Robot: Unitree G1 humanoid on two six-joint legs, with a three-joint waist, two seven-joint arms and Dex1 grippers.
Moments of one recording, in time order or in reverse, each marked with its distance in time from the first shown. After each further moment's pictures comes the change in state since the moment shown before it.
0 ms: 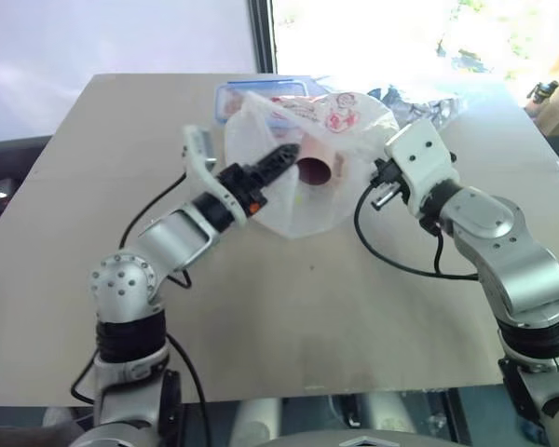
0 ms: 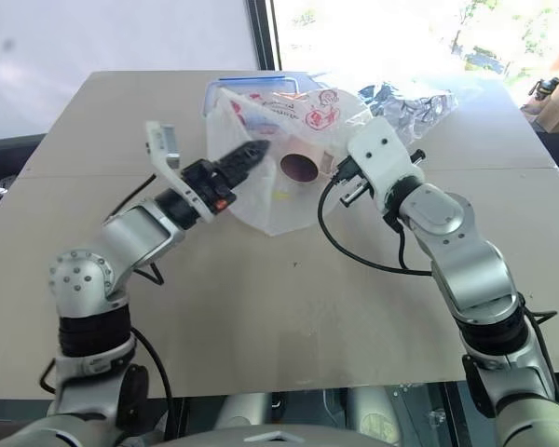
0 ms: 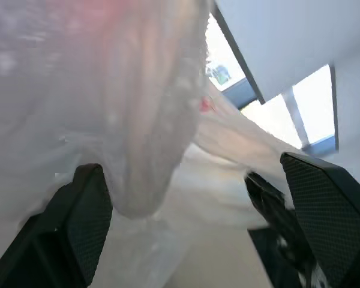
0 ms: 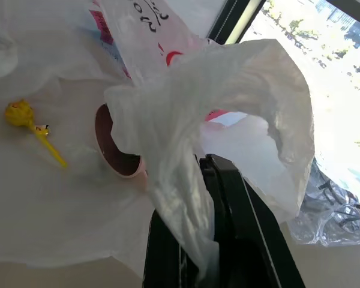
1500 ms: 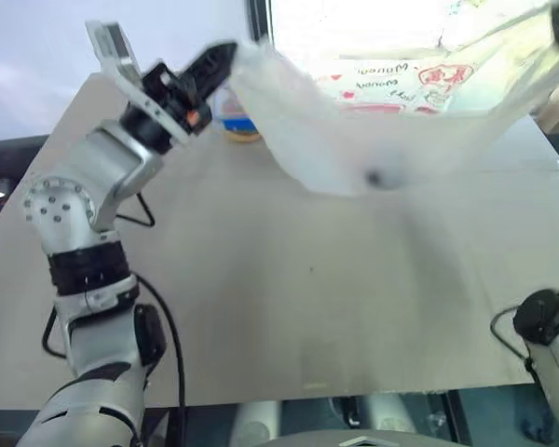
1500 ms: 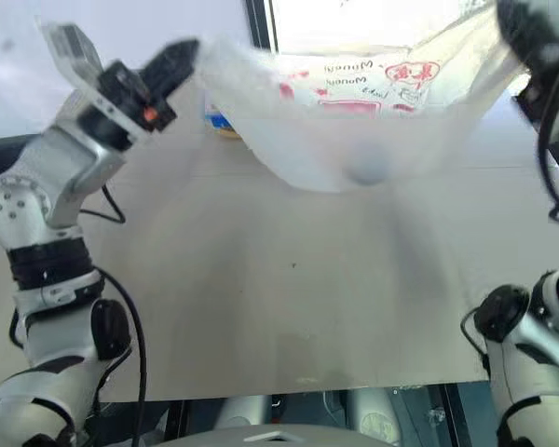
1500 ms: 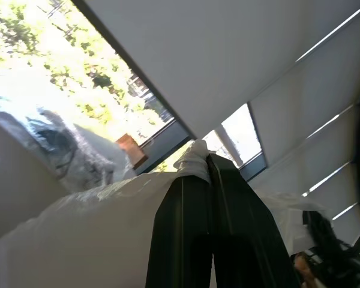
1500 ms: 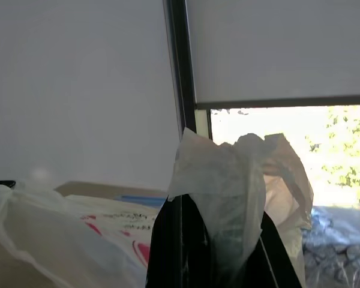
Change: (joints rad) left arm -0.291 0.227 0.058 0.292 0.113 0.134 -0.435; right arm -0.098 -0.029 -0.924 -0.111 0.996 0.380 -0.284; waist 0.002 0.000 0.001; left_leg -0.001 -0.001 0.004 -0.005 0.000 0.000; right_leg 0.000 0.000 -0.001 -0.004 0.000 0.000
